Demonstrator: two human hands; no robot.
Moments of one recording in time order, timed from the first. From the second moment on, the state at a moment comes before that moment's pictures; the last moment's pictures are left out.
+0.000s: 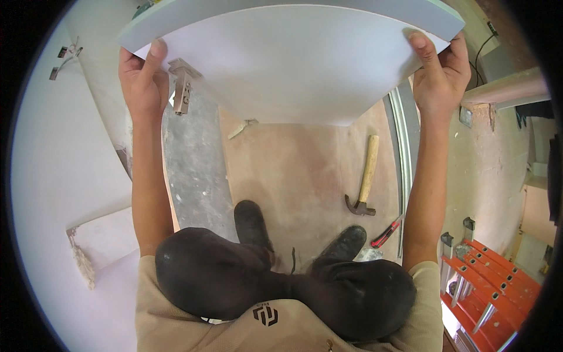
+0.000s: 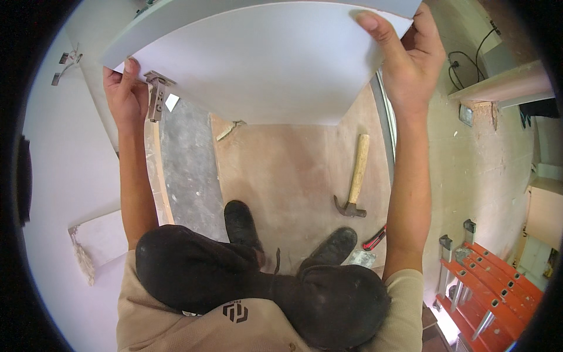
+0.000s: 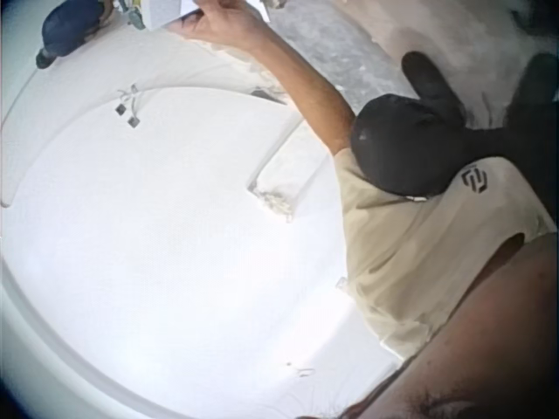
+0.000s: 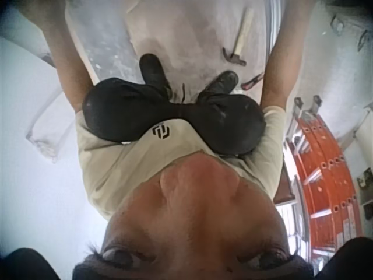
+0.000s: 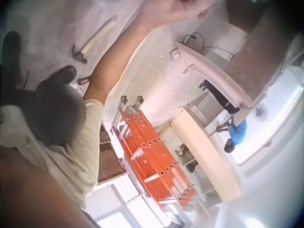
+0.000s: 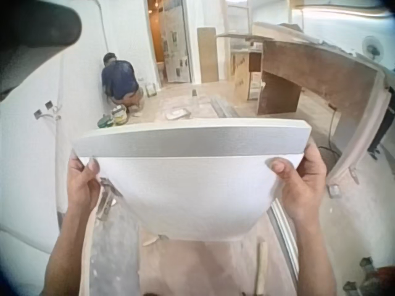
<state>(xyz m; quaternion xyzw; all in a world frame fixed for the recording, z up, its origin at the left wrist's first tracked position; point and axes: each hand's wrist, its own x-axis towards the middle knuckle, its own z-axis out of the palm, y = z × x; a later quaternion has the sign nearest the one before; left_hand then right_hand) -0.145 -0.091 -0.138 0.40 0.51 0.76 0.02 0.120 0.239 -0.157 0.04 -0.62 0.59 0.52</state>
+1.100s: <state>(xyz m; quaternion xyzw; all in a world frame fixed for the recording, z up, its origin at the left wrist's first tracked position) -0.137 -0.056 -0.140 0.37 0.38 0.84 0.08 0.133 0.242 -0.158 -0.05 -0.67 0.55 0.50</state>
